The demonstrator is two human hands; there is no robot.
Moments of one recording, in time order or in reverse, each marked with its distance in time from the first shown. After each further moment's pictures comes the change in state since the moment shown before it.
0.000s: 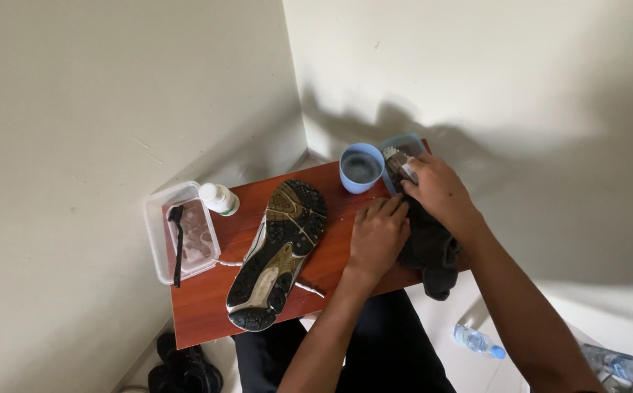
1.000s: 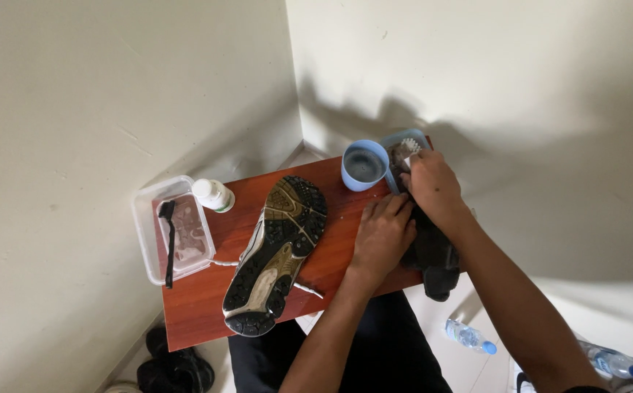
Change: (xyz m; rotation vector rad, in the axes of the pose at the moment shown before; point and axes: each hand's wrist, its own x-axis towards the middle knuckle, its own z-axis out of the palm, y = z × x) left_hand 0.005 -0.003 -0.001 -0.125 -0.048 0.007; right_hand 0.023 0.004 0.037 -0.178 0.000 0.087
